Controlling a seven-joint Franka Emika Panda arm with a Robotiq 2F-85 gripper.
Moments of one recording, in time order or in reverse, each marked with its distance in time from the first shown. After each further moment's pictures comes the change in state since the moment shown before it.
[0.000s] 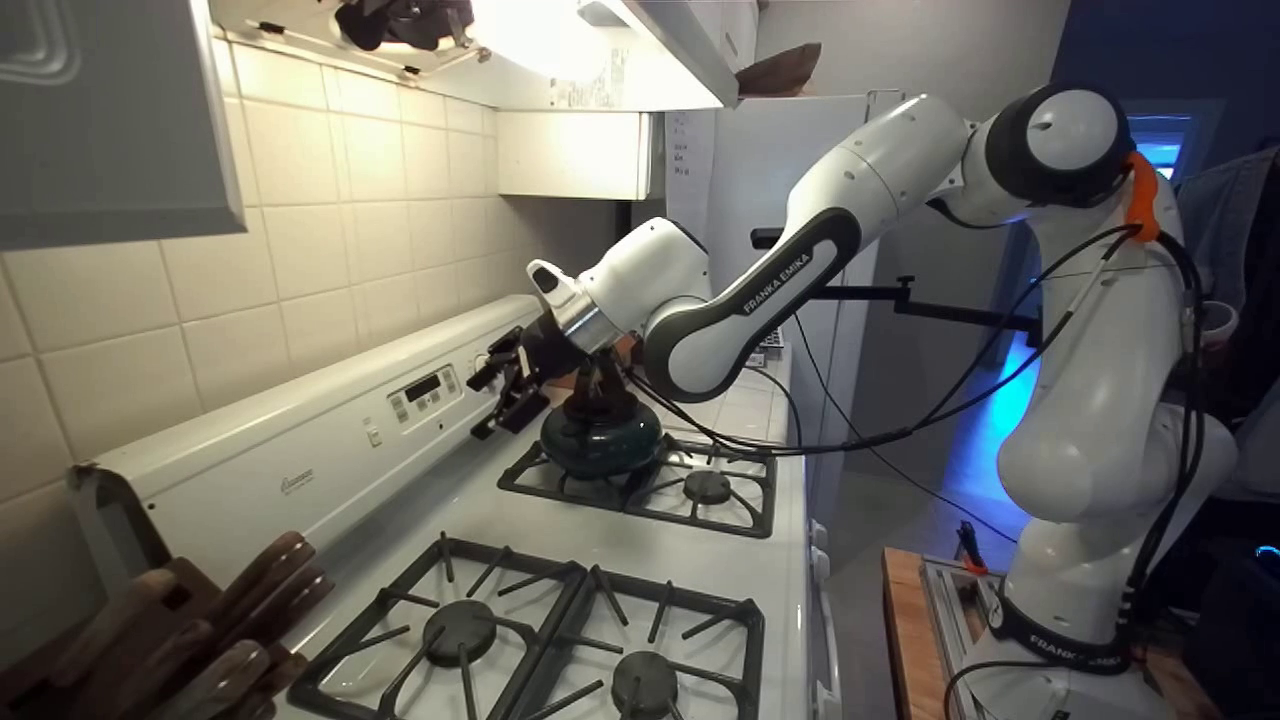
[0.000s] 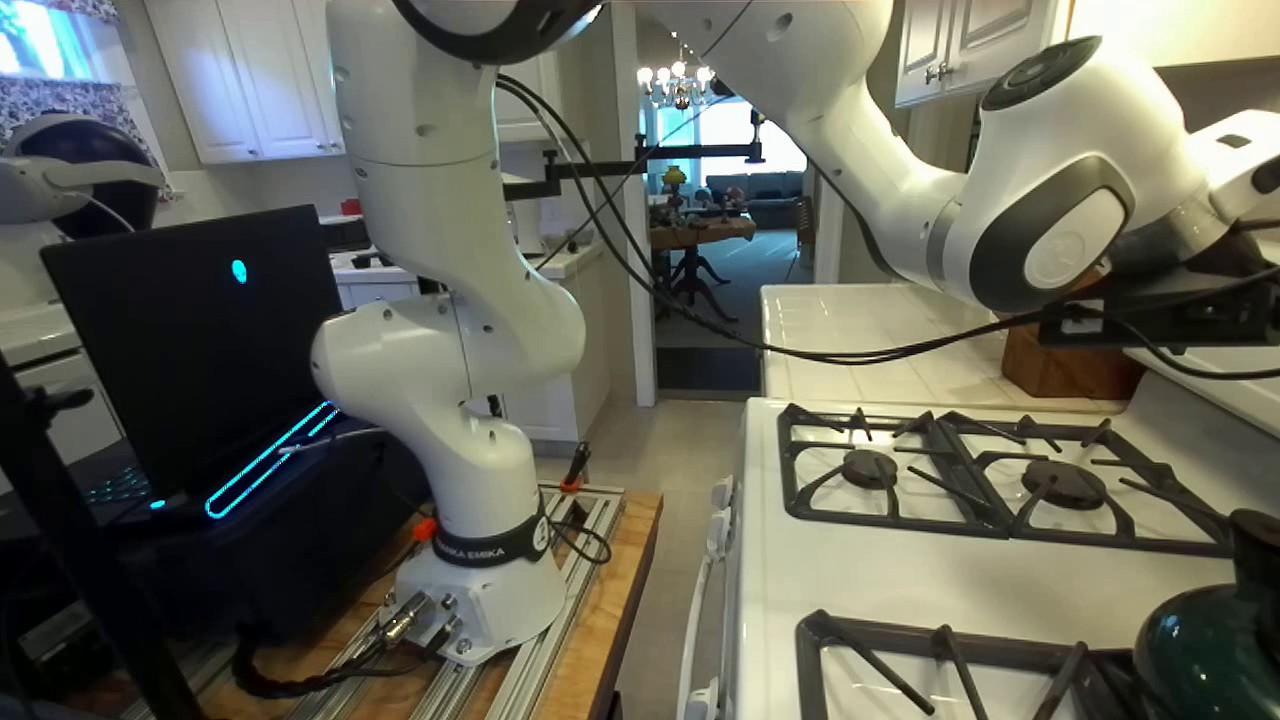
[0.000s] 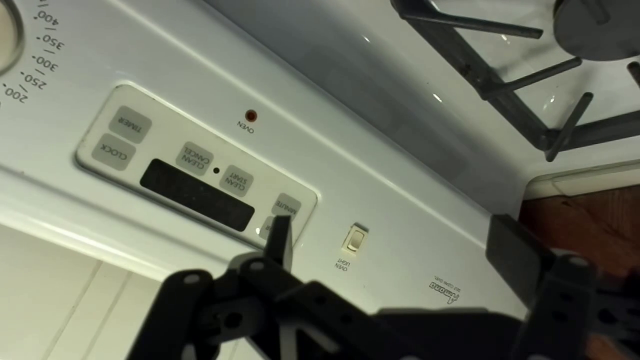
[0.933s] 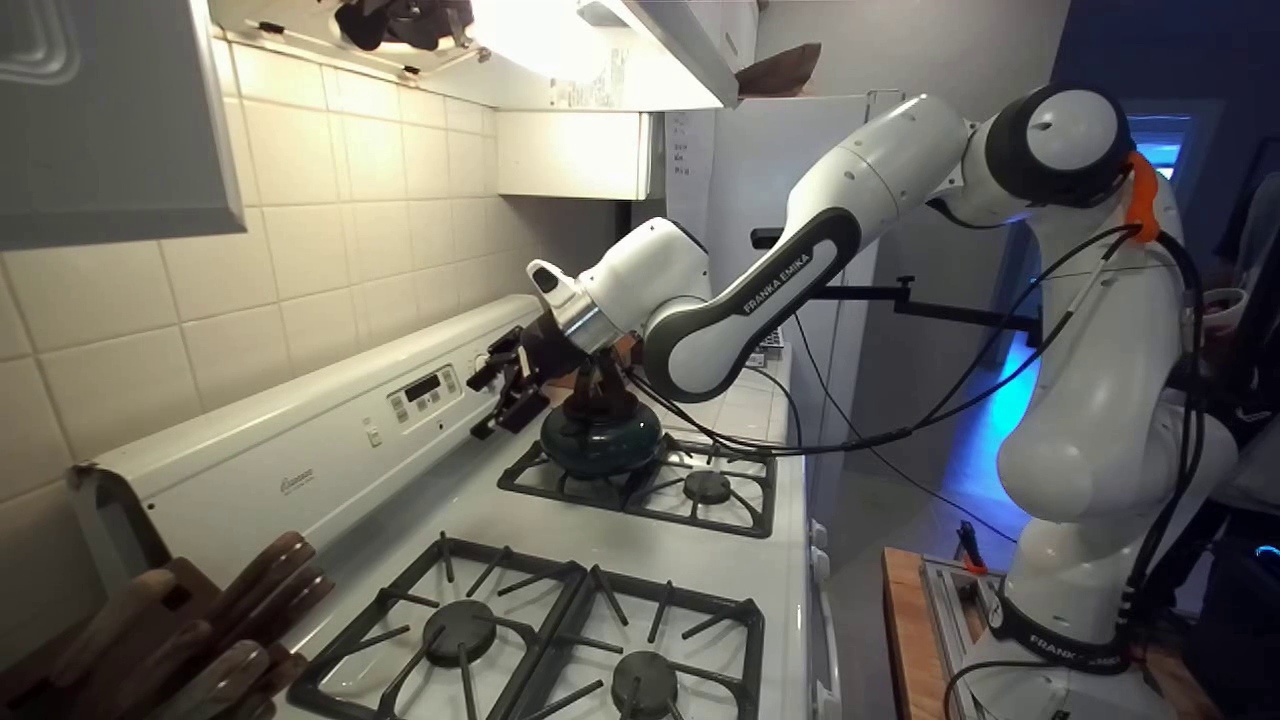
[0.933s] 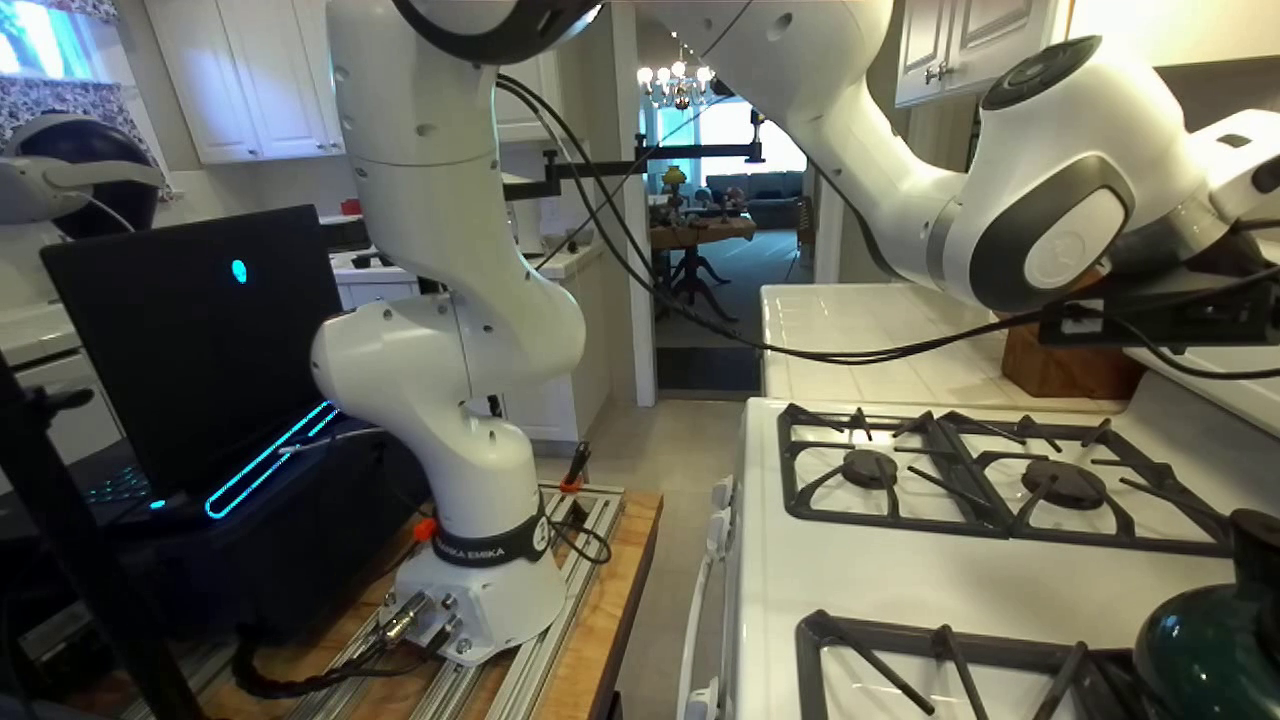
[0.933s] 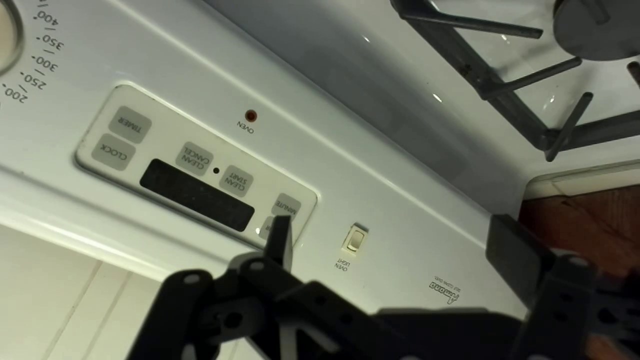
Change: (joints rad) arm 0.000 0.000 0.000 0.000 0.000 0.000 0.000
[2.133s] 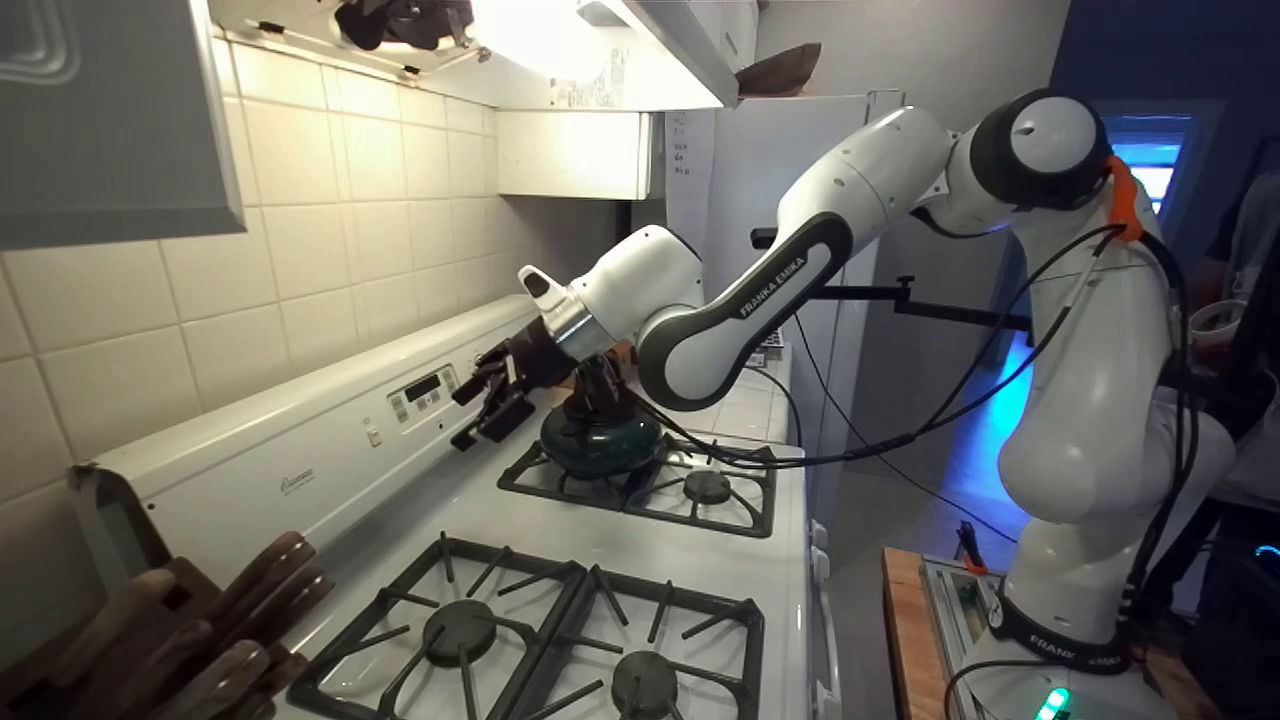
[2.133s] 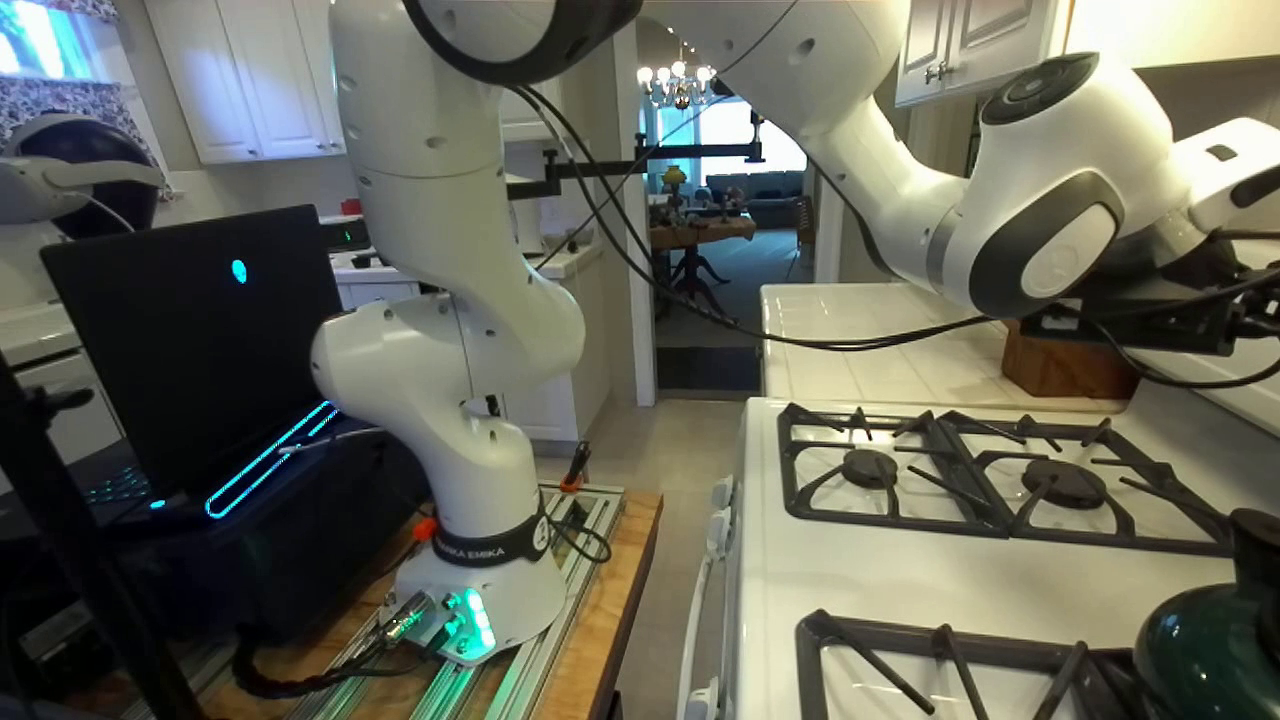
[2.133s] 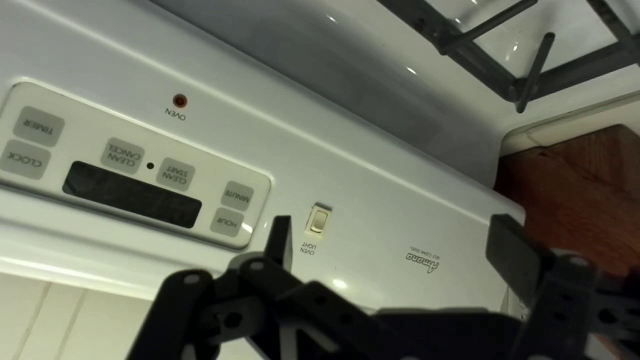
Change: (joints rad) arm 0.023 0.068 0.028 0.015 0.001 0.020 0.090
